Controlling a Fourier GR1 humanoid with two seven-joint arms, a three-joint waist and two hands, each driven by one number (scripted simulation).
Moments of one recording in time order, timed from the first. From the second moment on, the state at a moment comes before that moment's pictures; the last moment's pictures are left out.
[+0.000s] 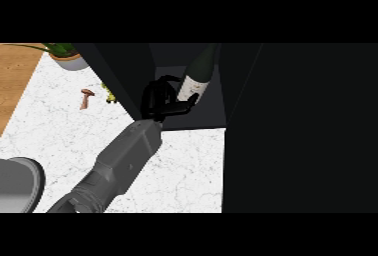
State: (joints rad) left arm -0.94 0.00 -0.46 -0.23 1.05 0.23 -0.71; right arm 0.07 -0.04 -0.04 -2.26 -0.22 0.29 0.30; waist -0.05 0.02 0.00
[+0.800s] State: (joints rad) left arm -0.94 0.00 -0.43 -0.23 1.02 0.18 -0.86; right arm 0.06 -0.04 -0.03 -2.27 -0.19 0.27 0.32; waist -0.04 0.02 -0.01
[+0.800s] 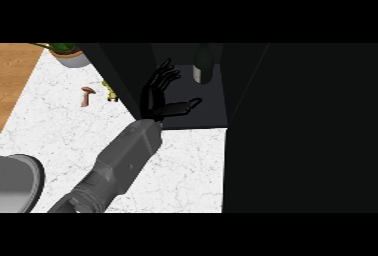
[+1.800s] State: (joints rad) left arm -0.64 0.12 -0.62 -0.87 0.88 0.31 -0.69; right arm 0.09 -0.04 -0.03 -2.32 -0.18 0.25 0.36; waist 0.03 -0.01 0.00
